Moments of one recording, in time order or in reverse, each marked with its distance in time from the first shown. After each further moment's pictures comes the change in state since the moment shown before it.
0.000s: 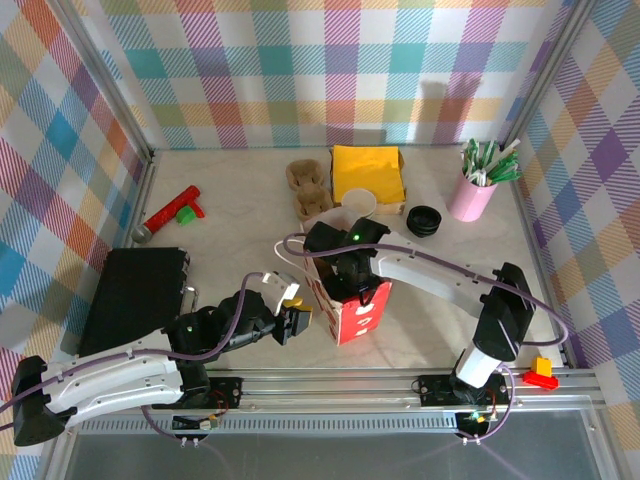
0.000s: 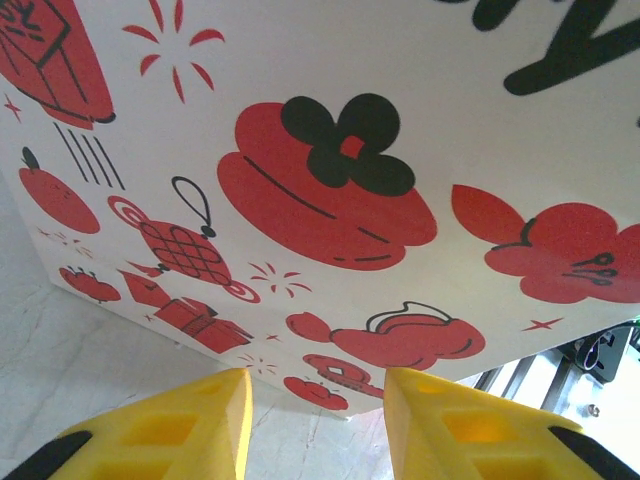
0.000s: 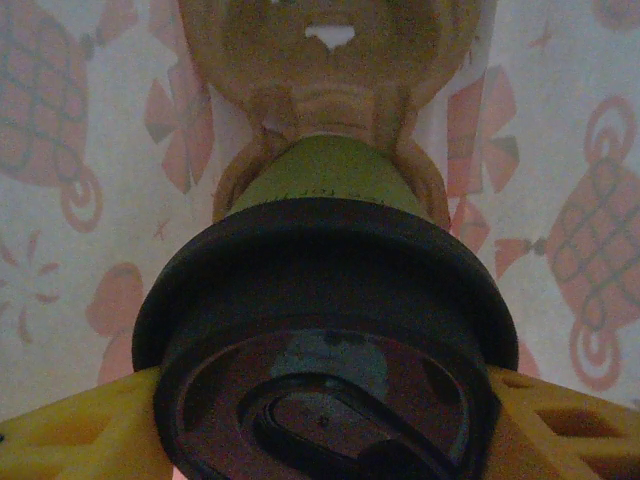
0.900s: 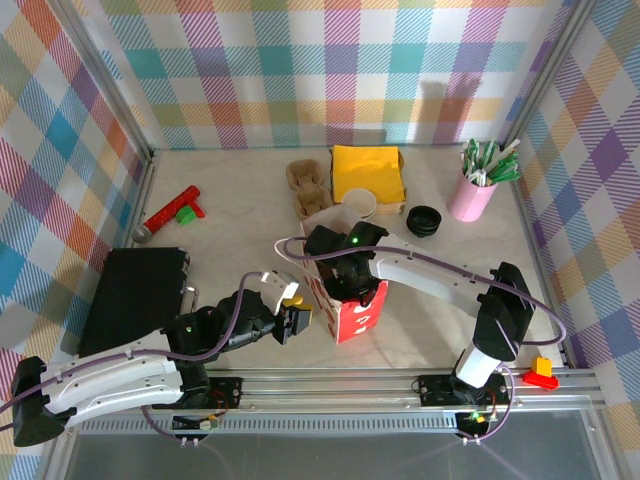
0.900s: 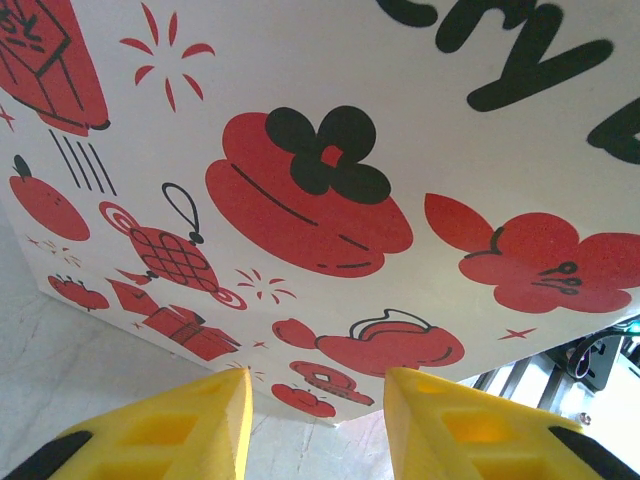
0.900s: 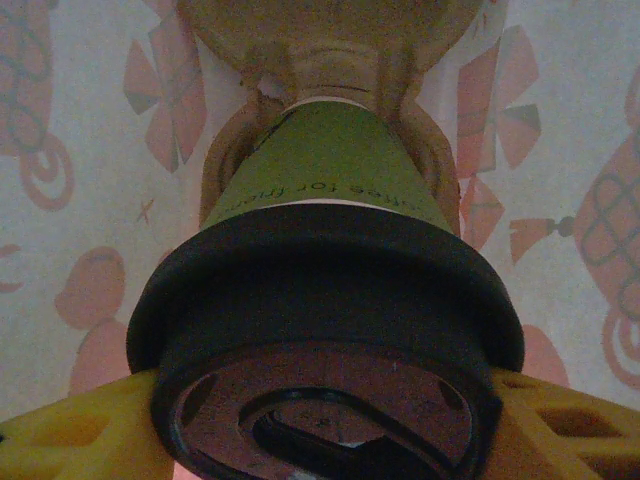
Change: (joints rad) left arm 0.000 -0.008 0.000 0.013 0.000 -0.003; right arm 0.000 0.011 -0.033 0.021 -0.013 0.000
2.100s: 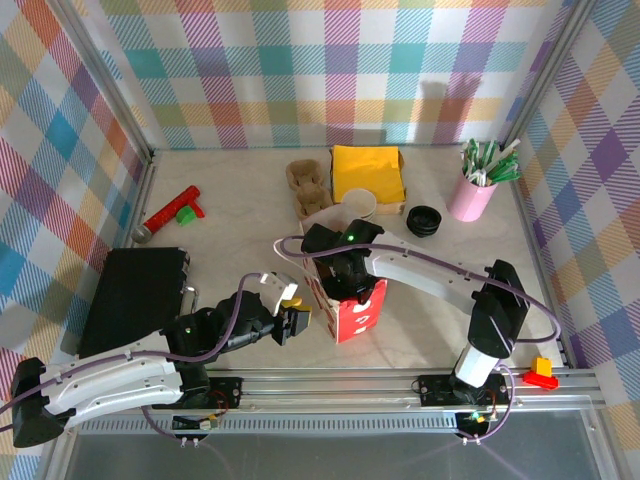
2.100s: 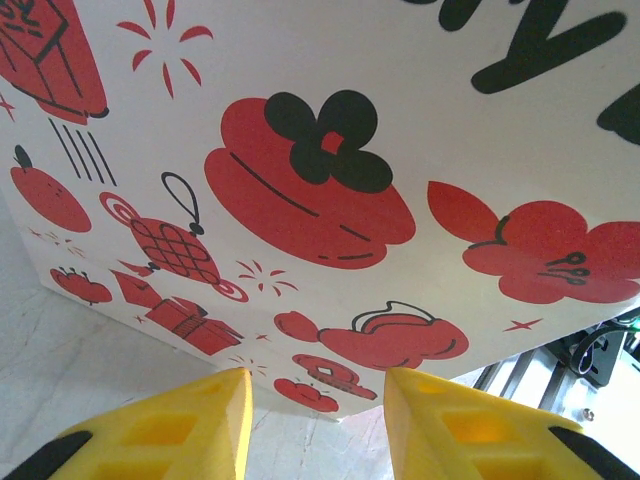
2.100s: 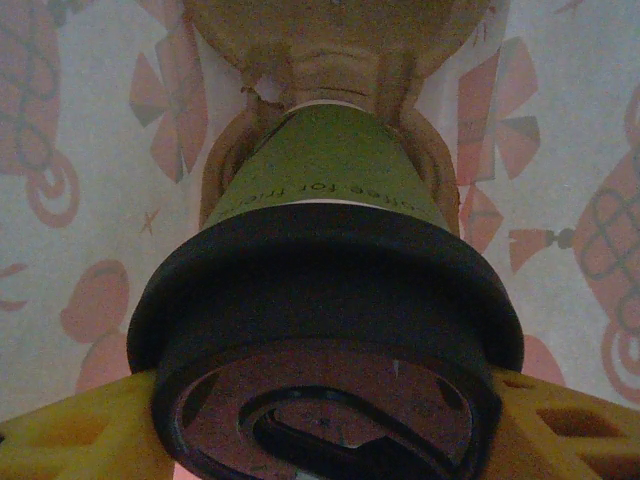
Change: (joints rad) left arm 0.000 -0.010 -0.016 0.001 0.000 0.000; right arm 0.000 0.018 0.040 -0.024 0.004 0.000
